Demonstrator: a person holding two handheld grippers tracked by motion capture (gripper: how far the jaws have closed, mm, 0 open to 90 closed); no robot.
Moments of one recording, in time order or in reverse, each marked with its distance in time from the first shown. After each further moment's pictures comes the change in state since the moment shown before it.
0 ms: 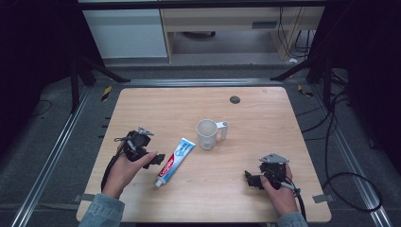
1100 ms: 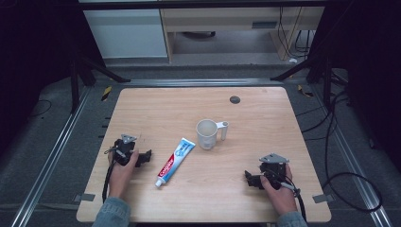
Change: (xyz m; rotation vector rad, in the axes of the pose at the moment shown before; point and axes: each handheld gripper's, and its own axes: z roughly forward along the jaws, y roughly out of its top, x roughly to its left) left arm 0.071 -0.064 0.071 -0.203 0.168 -0.195; right arm 0.000 0.000 0.000 0.000 0.000 0.001
